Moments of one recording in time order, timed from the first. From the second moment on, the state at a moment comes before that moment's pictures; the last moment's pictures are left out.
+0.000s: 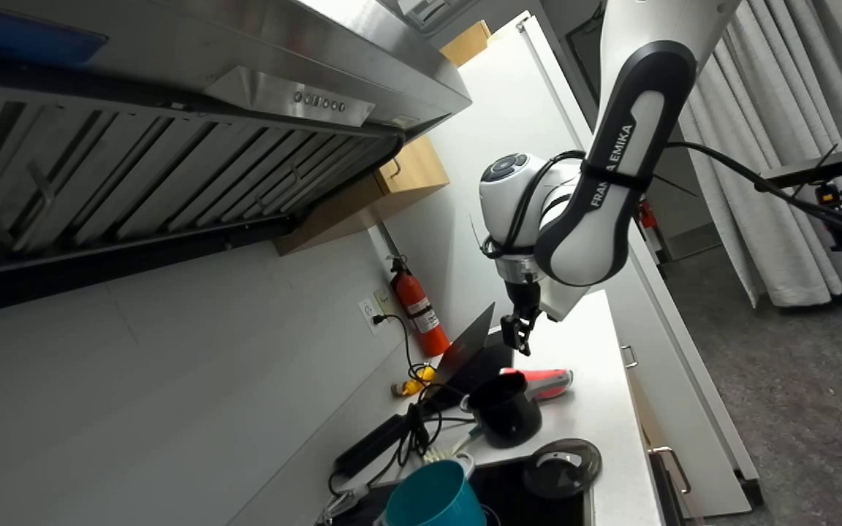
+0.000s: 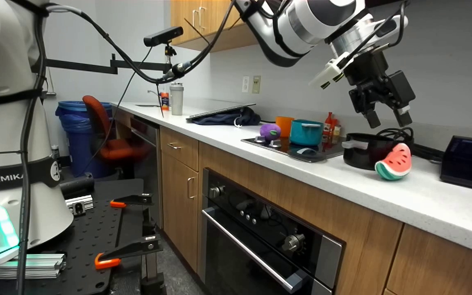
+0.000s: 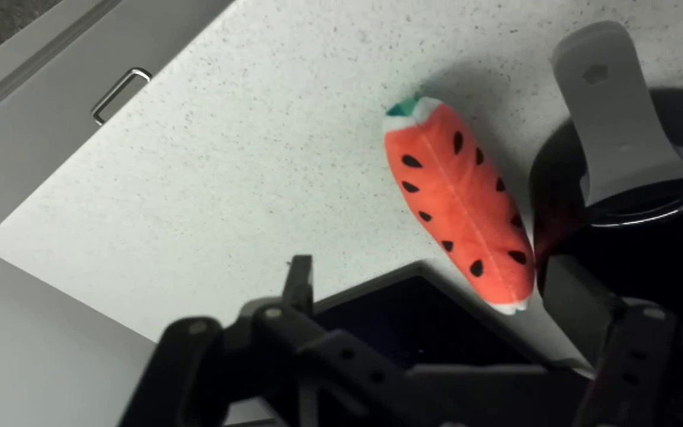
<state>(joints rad) 0.17 0.35 -0.38 -1.94 -0.40 2.73 0.51</state>
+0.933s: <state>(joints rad) 0.17 0.26 -0.24 -1.99 -0.40 2.73 0.44</state>
